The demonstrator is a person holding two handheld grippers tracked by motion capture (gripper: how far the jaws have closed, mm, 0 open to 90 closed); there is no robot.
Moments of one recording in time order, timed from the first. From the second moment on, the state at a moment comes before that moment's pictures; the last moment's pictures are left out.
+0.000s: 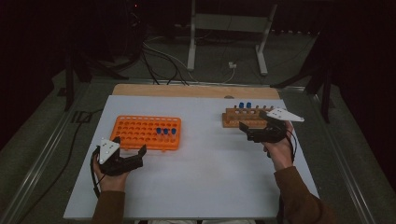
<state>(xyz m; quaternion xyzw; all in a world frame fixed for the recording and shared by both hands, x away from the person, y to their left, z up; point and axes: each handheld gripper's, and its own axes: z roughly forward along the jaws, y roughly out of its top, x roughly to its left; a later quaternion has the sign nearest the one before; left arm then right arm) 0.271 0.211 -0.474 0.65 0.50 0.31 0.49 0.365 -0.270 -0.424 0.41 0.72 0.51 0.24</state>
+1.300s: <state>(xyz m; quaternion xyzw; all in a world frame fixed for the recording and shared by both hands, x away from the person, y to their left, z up) 0.276 0.205 -0.483 0.66 0.50 0.31 0.46 0.448 -0.281 -0.465 0.49 0.71 0.44 0.24</state>
